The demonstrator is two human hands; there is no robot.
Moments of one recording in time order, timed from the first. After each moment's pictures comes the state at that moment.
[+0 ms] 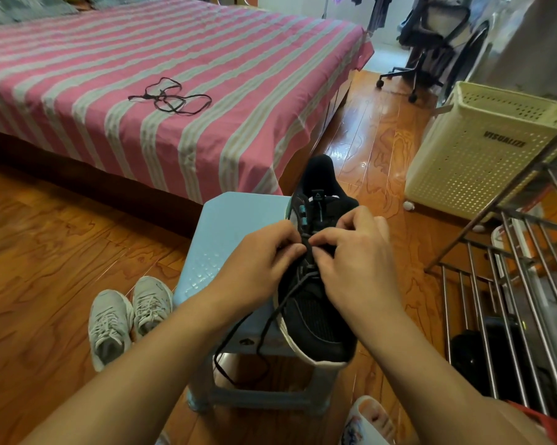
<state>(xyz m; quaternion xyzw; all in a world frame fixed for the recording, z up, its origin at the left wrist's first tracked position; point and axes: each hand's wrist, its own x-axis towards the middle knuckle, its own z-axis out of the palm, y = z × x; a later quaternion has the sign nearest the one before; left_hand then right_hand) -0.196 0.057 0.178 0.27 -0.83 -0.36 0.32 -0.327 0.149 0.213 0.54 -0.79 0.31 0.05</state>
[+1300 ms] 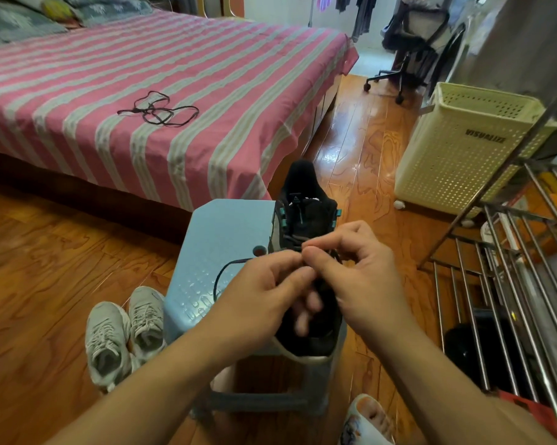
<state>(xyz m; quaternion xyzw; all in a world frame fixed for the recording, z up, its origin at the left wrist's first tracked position) -0.190 0.124 0.219 0.26 -0.69 -0.62 0.25 -0.334 0.190 0.232 0.46 -0.65 0.56 -0.22</state>
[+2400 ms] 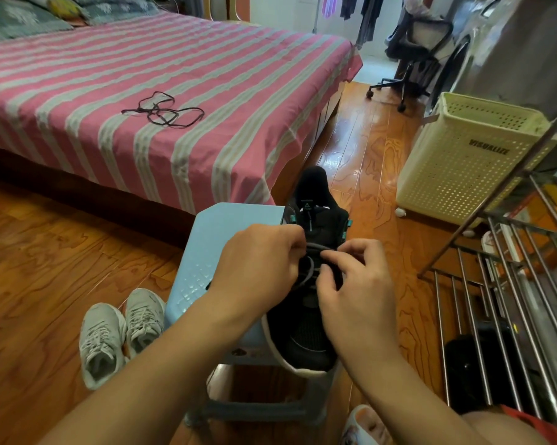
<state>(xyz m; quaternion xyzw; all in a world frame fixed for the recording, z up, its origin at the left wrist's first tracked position) -0.212 0.075 0.219 0.36 -0.87 -0.14 0.29 -0.321 0.178 0.196 0.48 -0.77 0.41 0.05</state>
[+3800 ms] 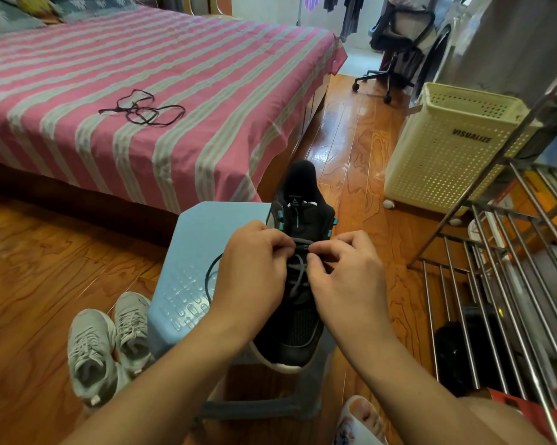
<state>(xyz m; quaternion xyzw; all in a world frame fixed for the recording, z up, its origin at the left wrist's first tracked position) -0.229 0.087 0.200 0.41 -0.80 -0.24 0.35 -0.336 0.173 0.205 0.45 -0.78 0.42 -0.01</state>
